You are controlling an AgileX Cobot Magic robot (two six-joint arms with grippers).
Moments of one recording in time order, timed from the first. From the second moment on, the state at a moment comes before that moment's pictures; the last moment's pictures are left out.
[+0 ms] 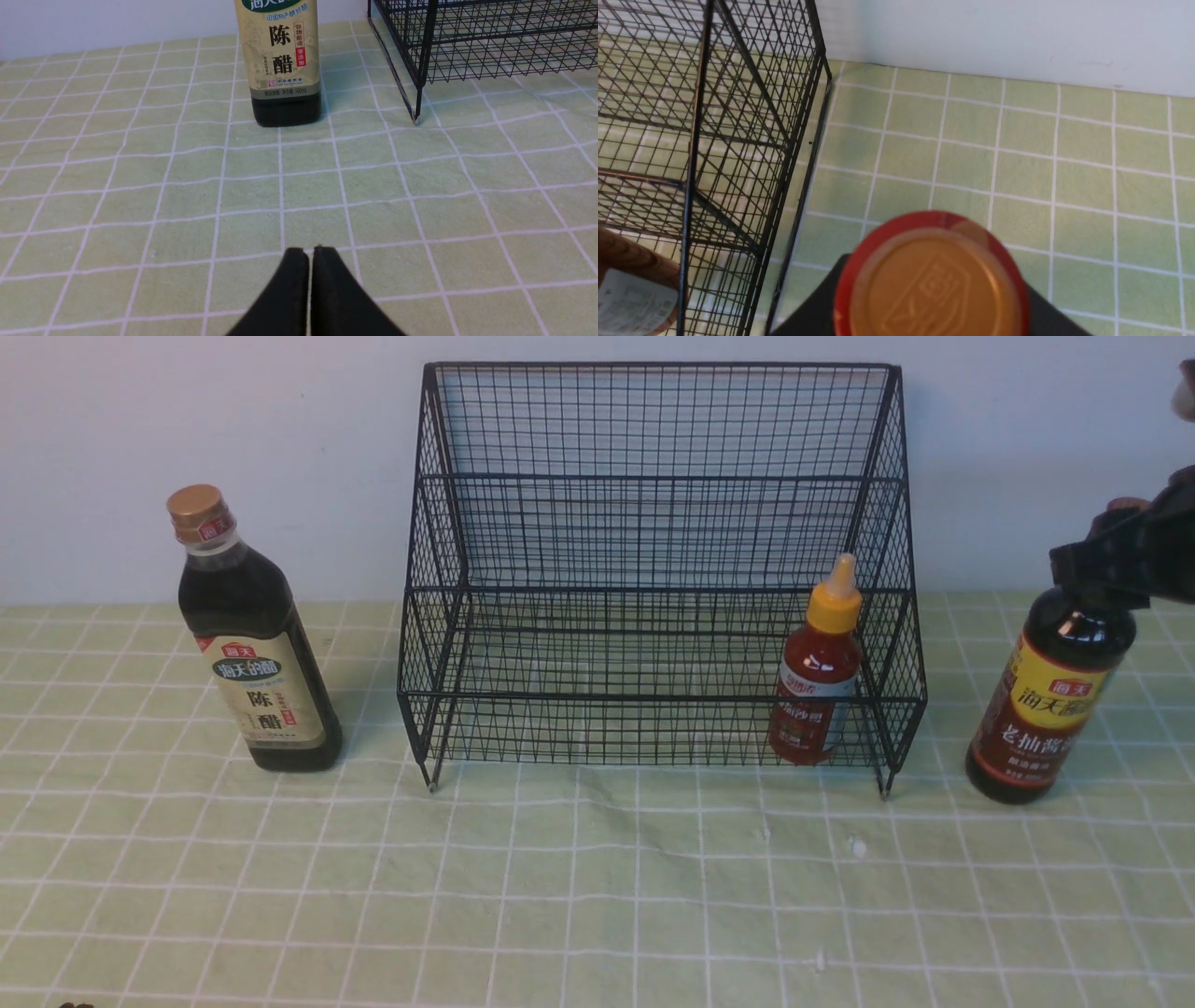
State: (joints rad) right arm 0.00 1.52 -1.17 0.14 0.60 -0.19; left arm -0.08 -0.01 0.02 -0.02 0.39 0.03
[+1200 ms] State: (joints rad) right arm 0.07 1.61 -1.81 0.81 0.77 -0.64; left arm -0.08 -0.01 0.02 -0.02 0.39 0.03
